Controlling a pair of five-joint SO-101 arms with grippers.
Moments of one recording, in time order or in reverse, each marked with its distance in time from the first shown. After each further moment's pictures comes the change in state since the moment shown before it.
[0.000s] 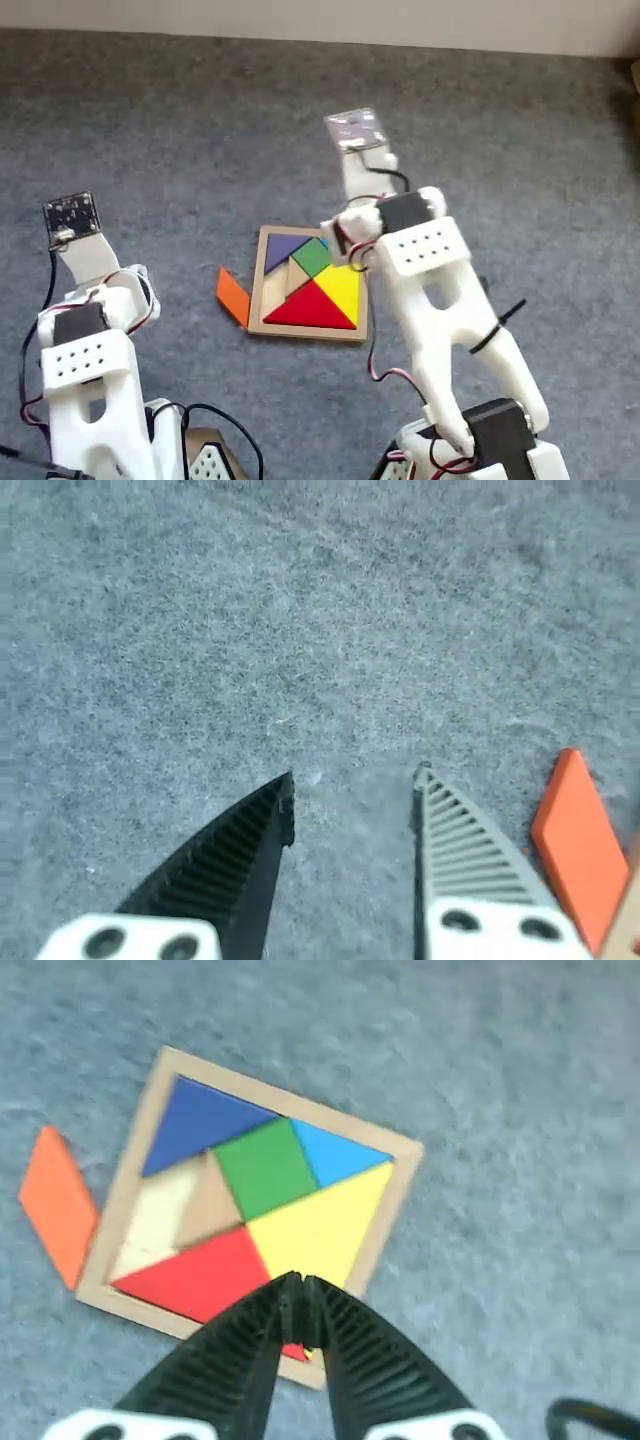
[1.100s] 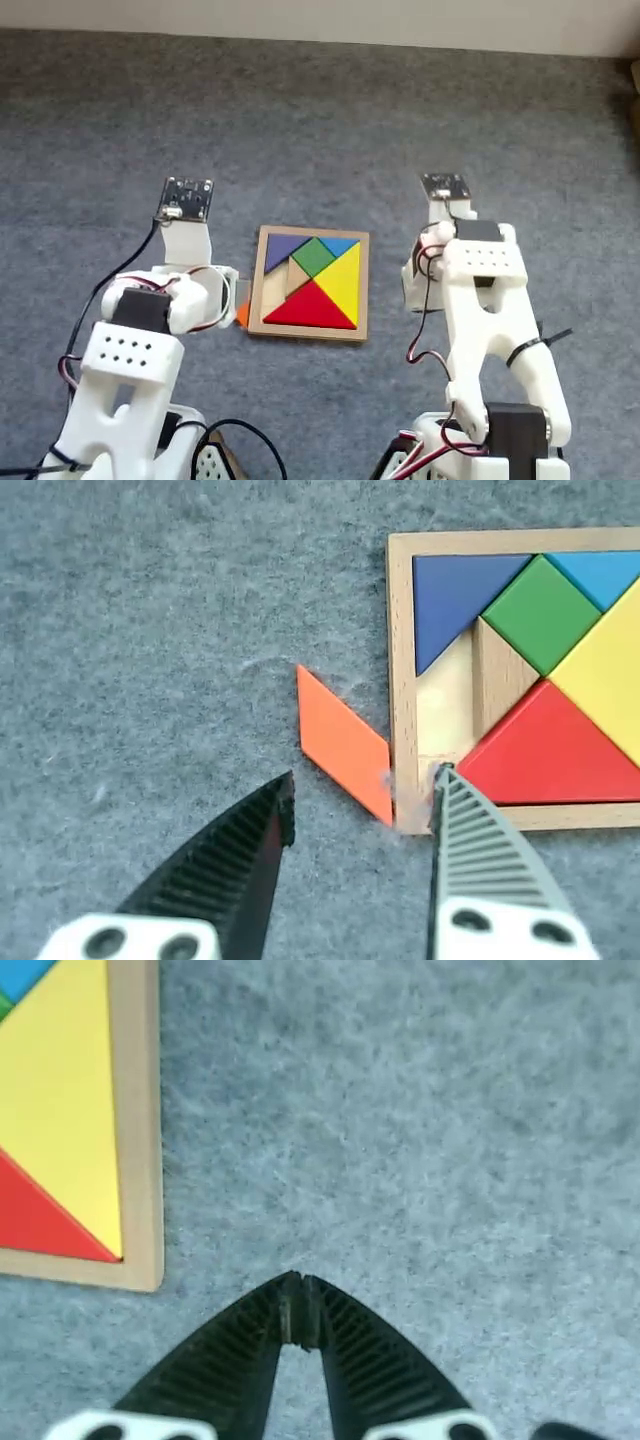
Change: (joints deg) left arm 28.0 0.4 -7.8 9.5 3.8; right arm 18.3 -0.4 19.7 -3.2 8.3
